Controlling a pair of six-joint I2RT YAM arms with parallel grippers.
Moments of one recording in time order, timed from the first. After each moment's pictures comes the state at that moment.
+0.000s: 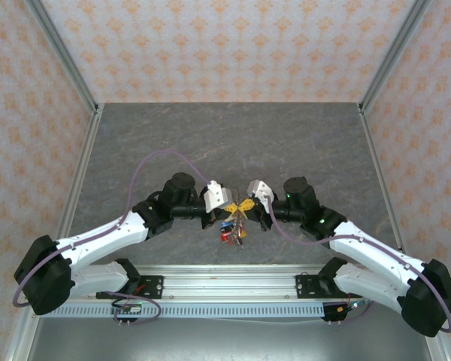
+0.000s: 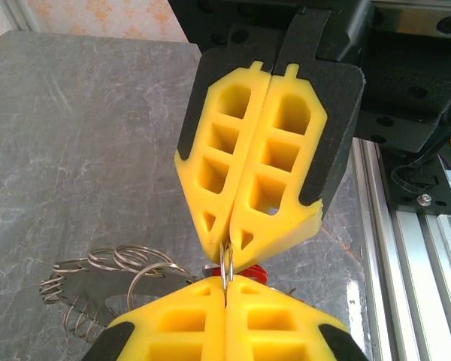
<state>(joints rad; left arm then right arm) -0.74 1.15 0.66 0.03 0.52 0.26 0.70 0.94 0.56 -0.07 -0.52 -0.17</state>
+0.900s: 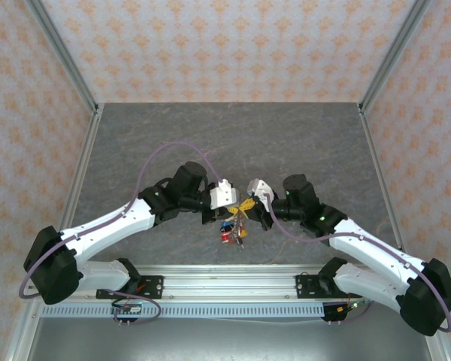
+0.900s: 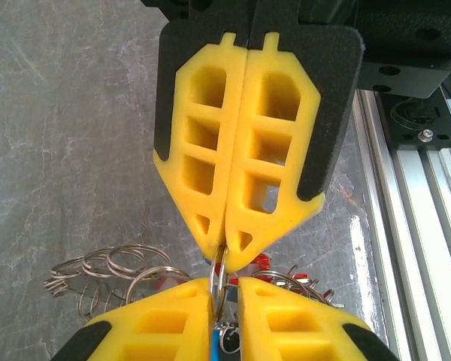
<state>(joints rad) -0.74 1.25 0.87 -0.30 0.52 0.48 0.69 0.95 0.59 -0.13 -0.54 -0.18</state>
